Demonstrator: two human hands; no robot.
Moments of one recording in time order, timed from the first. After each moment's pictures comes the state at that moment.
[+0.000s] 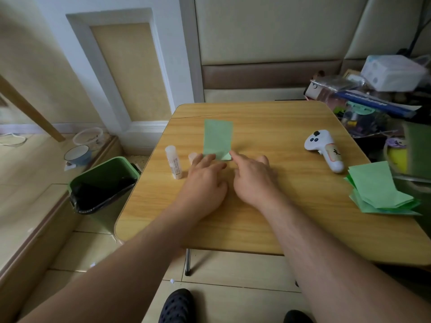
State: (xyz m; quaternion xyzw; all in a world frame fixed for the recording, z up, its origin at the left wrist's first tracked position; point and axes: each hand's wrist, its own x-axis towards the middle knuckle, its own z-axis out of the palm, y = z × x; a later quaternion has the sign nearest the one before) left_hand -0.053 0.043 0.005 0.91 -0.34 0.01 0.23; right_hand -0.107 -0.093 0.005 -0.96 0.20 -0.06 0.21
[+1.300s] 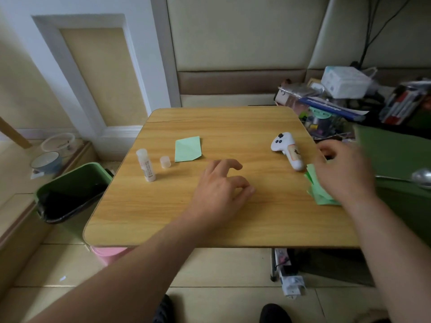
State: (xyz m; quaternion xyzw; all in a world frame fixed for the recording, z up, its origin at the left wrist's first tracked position) left_hand -0.106 -0.013 -0.005 0.83 -0.49 0.09 0.26; right_hand -0.246 -0.245 0.043 -0.87 0.38 -0.29 0.15
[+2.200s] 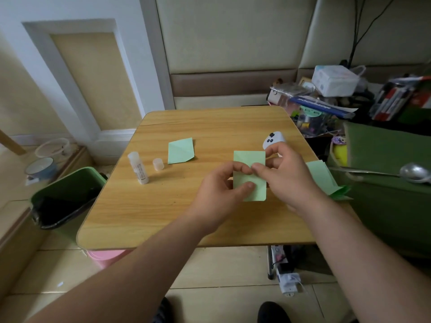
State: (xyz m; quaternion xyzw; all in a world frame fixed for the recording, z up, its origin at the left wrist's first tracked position) left_hand -0.141 -0.024 0.021 0.68 -0.30 -0.23 0.64; right_hand -0.223 -0.165 0.050 -0.77 0.28 -0.22 0.53
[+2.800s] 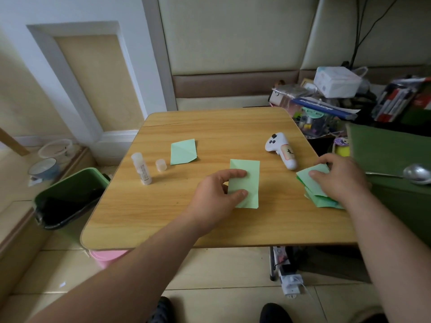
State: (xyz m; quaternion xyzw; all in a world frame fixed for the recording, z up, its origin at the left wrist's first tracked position) left_hand -0.123 -0.013 0.006 0.76 -0.28 -0.22 0.55; right_hand -0.258 -0.285 0.009 -0.84 0.47 -0.15 0.20
